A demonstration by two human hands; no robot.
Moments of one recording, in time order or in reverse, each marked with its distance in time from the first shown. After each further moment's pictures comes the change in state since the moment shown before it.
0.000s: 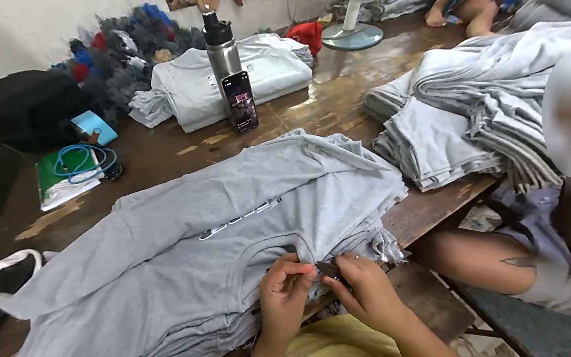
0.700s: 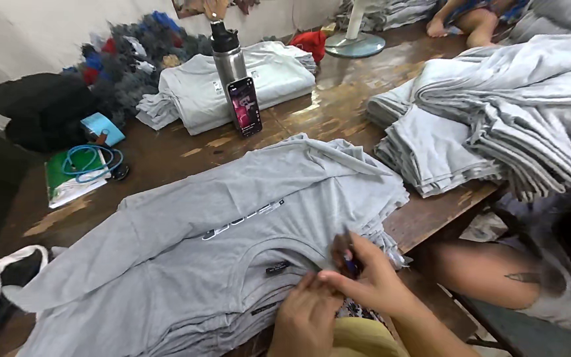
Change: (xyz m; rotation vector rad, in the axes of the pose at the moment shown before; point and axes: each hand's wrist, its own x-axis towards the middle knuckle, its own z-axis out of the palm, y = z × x) left_hand -0.024 0.018 0.009 0.833 -0.248 0.376; right_hand 0.034 0.003 -0.016 0.547 -0.042 0.142
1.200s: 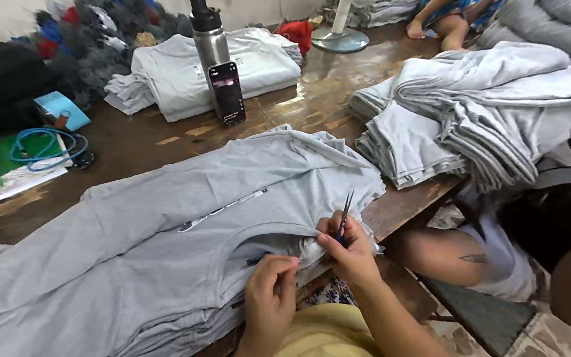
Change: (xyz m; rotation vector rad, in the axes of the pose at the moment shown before) left_hand 0.009 -0.021 0.005 -0.388 0.197 -0.222; right_hand 0.003 0.017 0.012 0.620 0.248 0.034
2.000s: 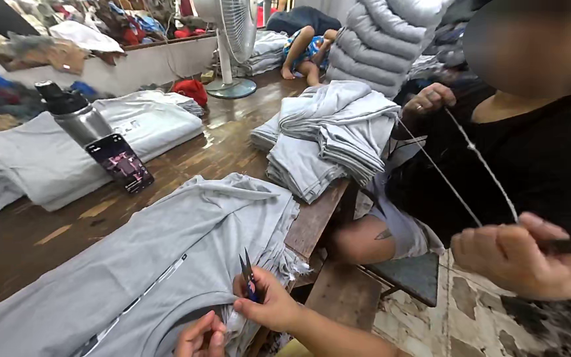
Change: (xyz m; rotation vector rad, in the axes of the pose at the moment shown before) left_hand 0.015 0.003 -0.011 -0.218 -0.170 -0.154; right_hand -0.006 0.010 0.014 0.079 -0.074 0.007
